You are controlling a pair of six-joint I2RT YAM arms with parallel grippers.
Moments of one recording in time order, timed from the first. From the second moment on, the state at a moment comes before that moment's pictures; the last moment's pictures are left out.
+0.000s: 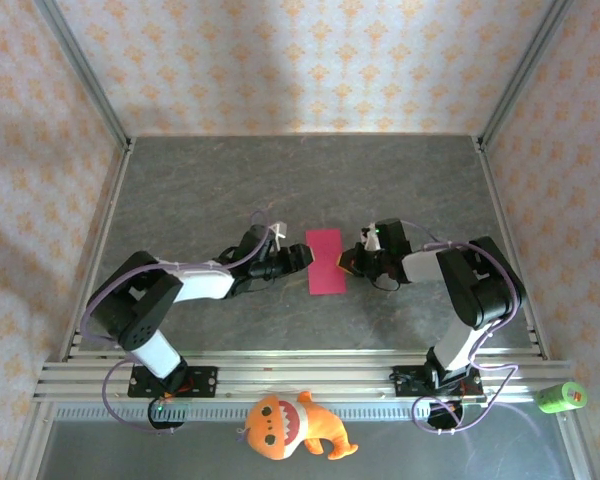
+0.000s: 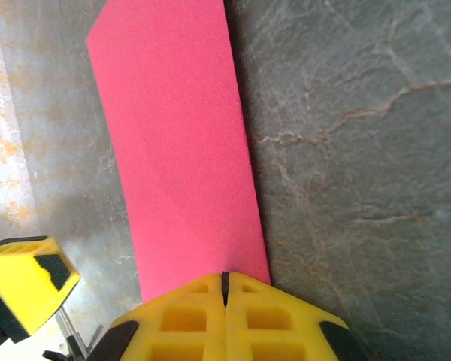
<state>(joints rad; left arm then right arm) -0.61 1.64 0.66 0.35 0.29 -0.96 0.33 1.70 0.60 0.23 -0.64 0.79</state>
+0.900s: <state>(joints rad) -0.64 1.79 0.81 0.20 0.32 -0.94 0.32 1.71 0.59 0.25 -0.66 0.80</state>
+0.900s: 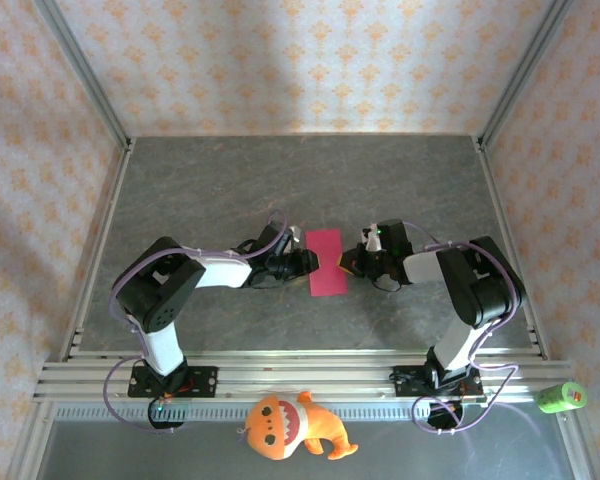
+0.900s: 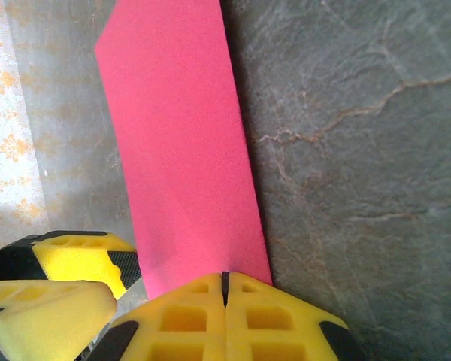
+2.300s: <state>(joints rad) -0.64 1.72 0.75 0.24 0.32 -1.00 0.32 1.64 0.52 0.33 -0.67 0.83</state>
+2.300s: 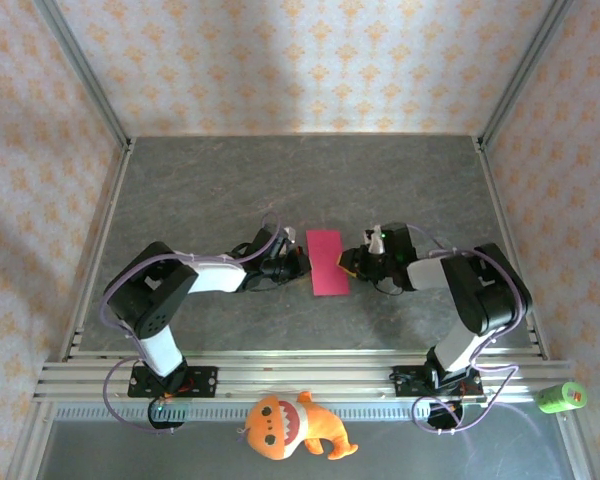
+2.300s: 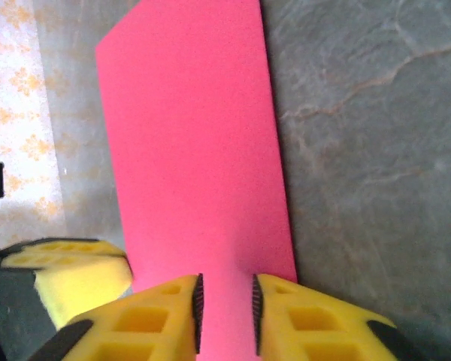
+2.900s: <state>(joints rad) -0.55 1.57 0.73 0.17 0.40 -0.93 0.57 1.19 0.34 0.32 -0.32 0.71</state>
